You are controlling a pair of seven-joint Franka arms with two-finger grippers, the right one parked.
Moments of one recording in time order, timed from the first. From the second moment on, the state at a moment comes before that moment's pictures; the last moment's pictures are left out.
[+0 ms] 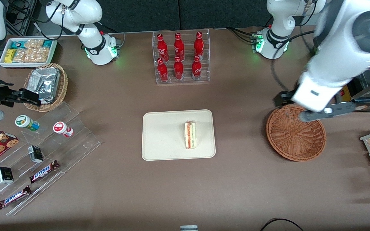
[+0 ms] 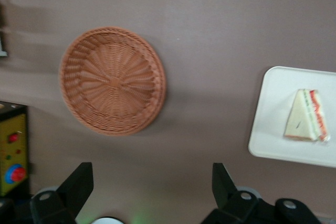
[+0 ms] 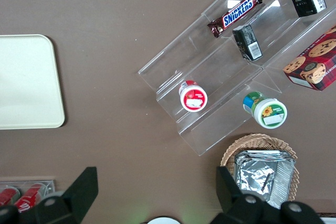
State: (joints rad) arm -0.07 0.21 -0.23 -1.30 0.09 1.41 -0.42
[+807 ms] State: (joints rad) arm -0.01 0.06 -0.07 -1.44 0.01 1.37 -0.13
